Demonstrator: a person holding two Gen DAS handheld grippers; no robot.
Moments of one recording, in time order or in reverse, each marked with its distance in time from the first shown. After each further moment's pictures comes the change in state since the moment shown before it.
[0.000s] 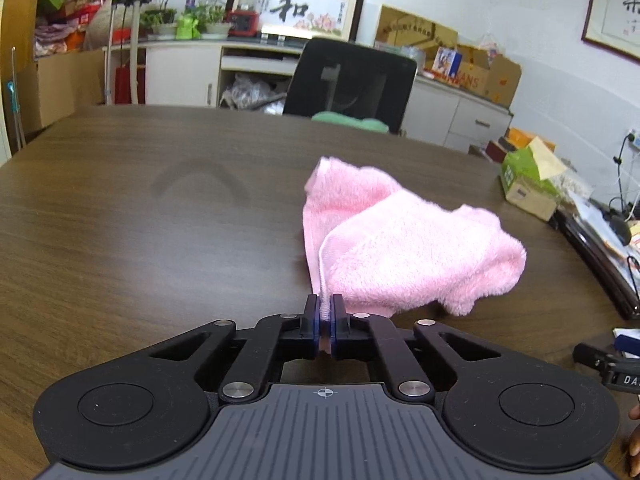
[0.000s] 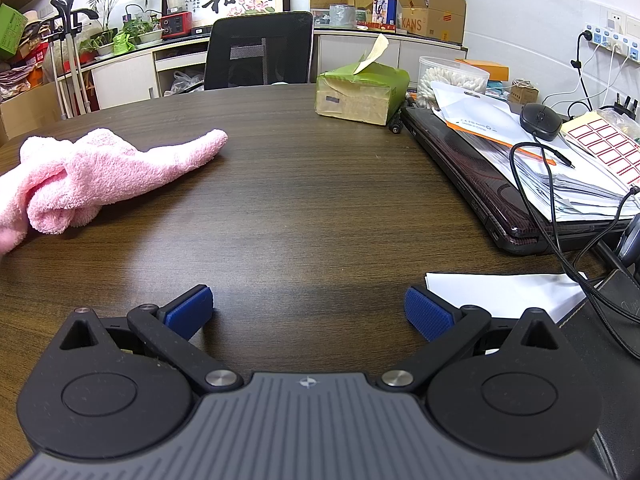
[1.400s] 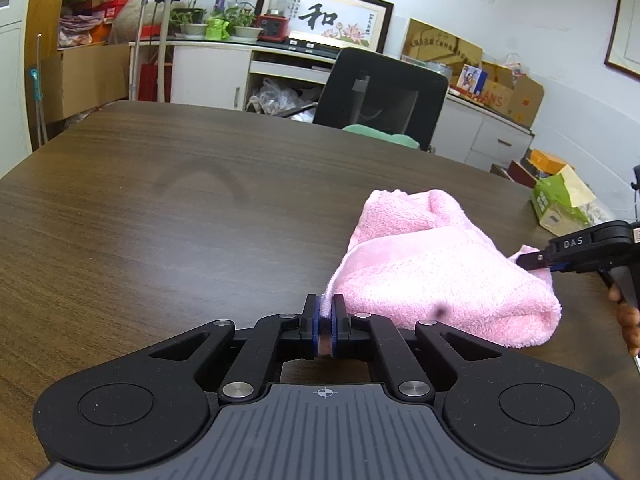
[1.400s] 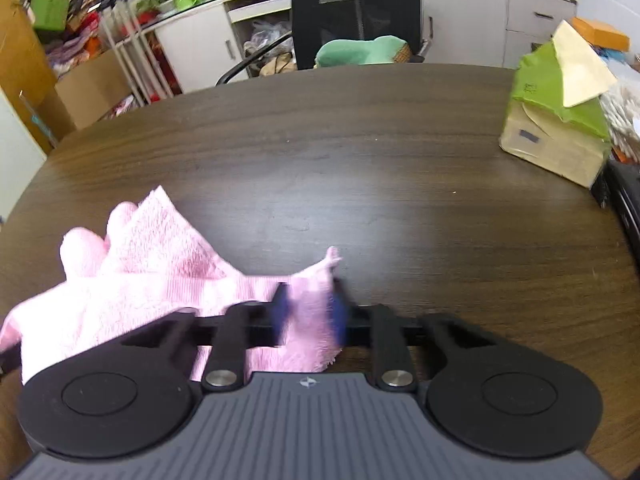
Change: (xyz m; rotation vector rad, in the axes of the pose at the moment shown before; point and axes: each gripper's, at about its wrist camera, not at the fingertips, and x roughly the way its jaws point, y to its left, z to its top) left arm 0.003 0.052 0.006 -0.070 0.008 0.044; right arm 0.101 0.085 0.133 0.005 0.217 0.304
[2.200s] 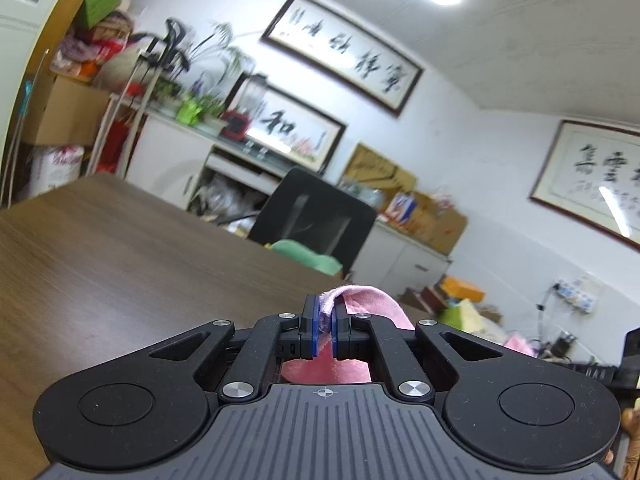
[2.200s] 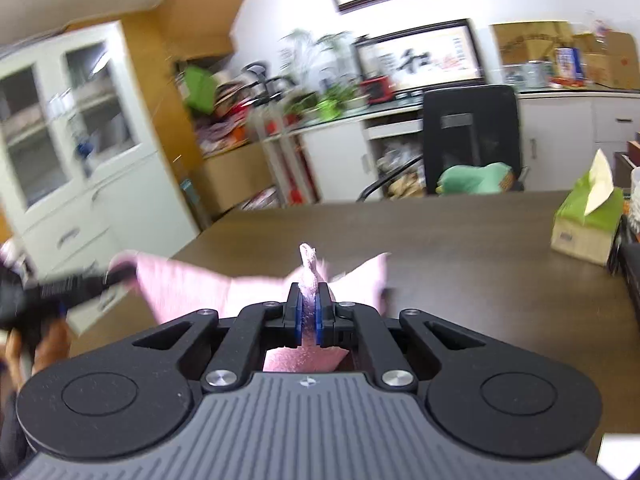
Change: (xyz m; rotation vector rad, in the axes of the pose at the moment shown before) left arm -0.145 0.060 -0.021 -0.121 -0.350 -0.322; right arm -0.196 0.023 -0.105 -0.212 -0.304 0.397
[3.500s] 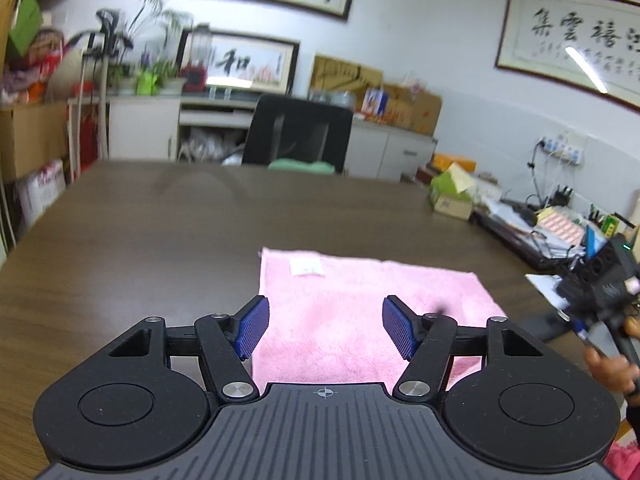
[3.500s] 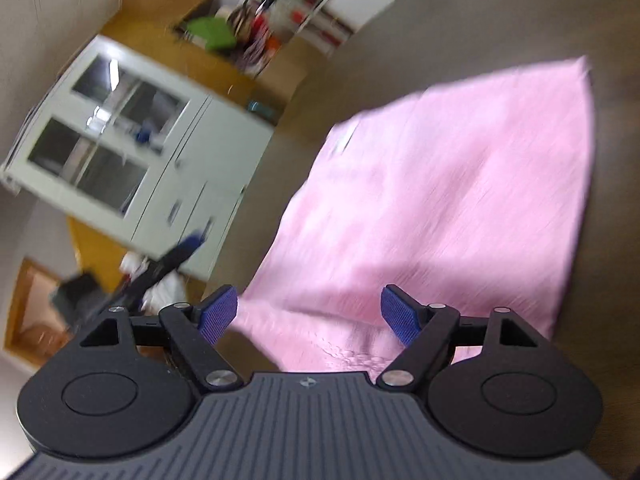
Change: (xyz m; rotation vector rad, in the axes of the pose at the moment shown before) left arm 0.006 -0.008 -0.025 0.248 0.310 0.043; right arm 0.042 0.021 -0.113 0.461 0.359 0.519
